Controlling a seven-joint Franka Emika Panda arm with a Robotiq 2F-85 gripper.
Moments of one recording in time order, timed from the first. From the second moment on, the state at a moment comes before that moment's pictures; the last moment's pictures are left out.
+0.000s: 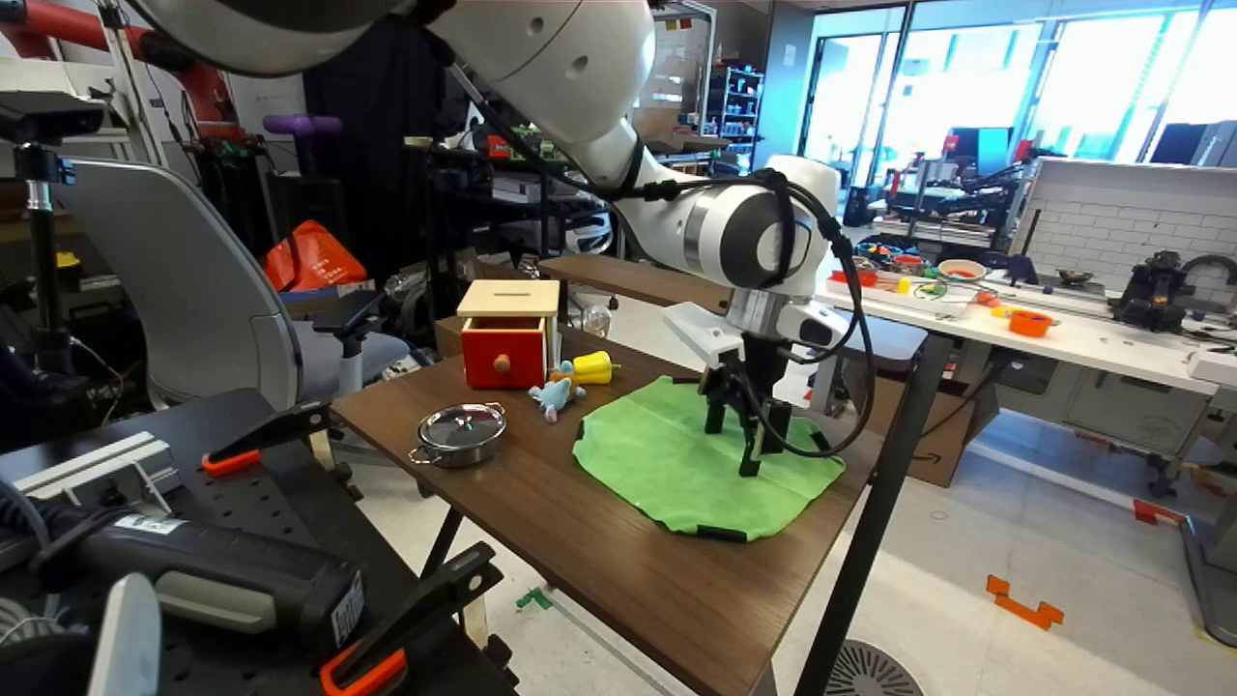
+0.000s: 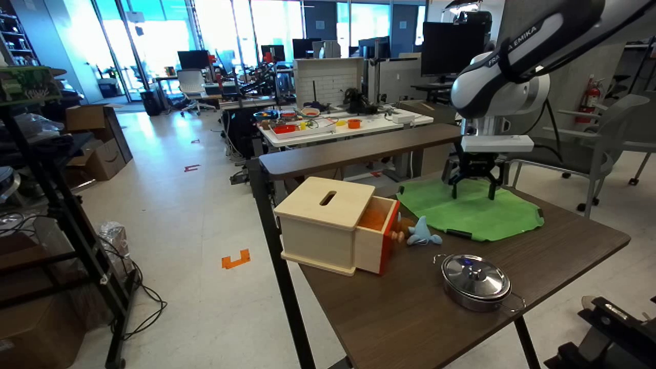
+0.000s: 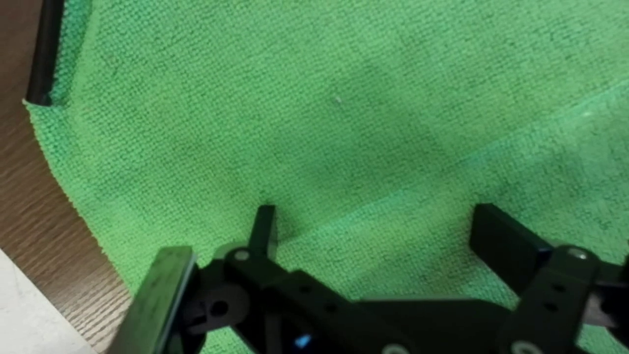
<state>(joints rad) -0.06 1.36 -0.11 -0.86 0.12 2.09 0.35</state>
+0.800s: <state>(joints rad) -0.05 1.47 -0.12 -0.66 0.06 2.06 0.43</state>
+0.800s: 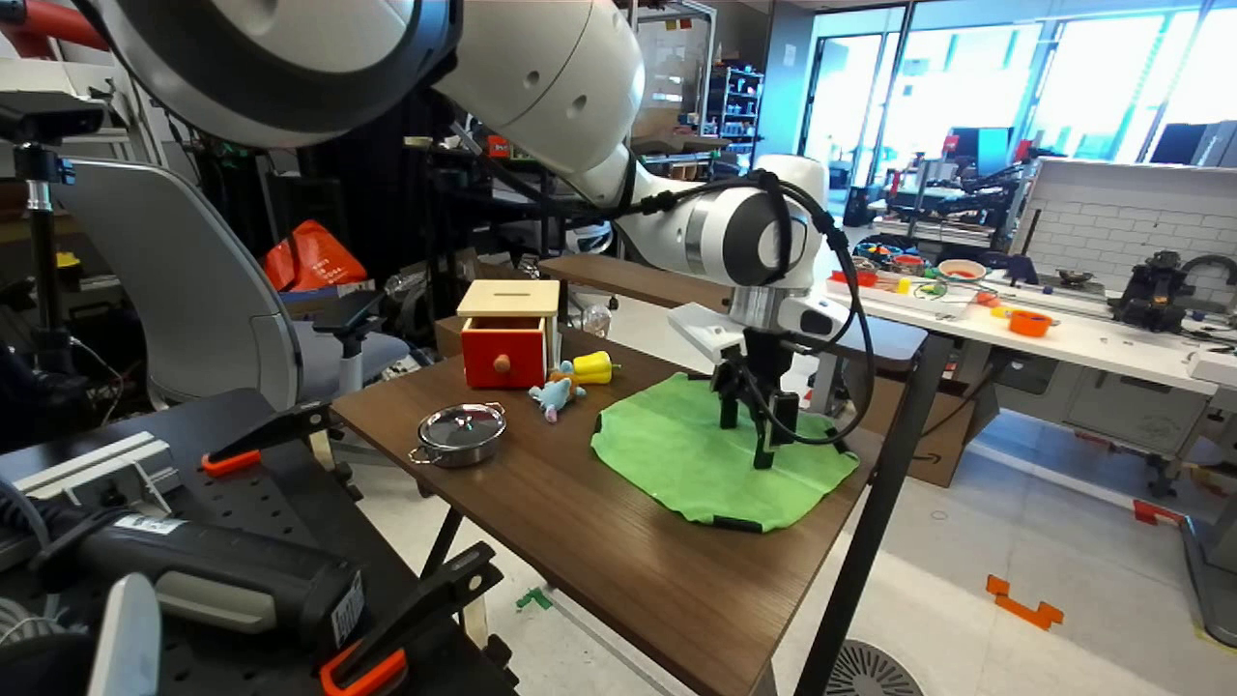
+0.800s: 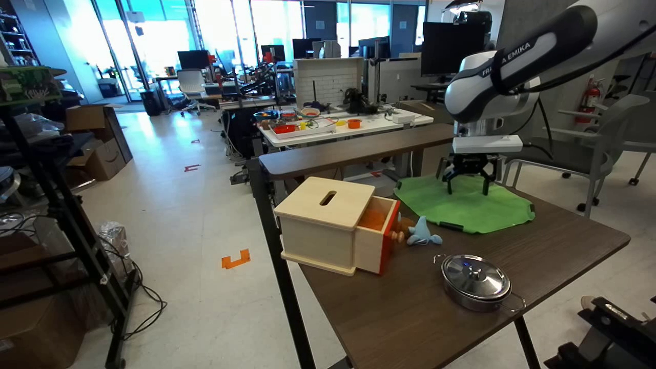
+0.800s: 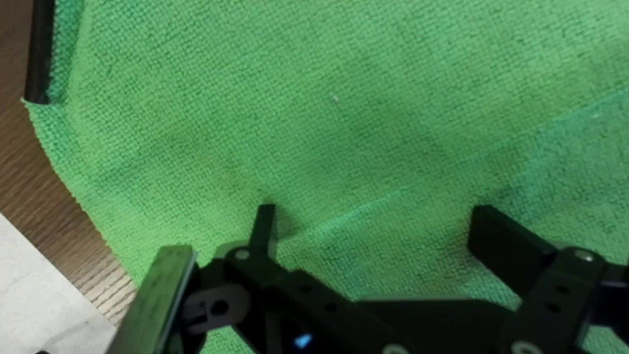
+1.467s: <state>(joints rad) -0.05 1.48 -0.13 -0.62 0.06 2.02 0.43</state>
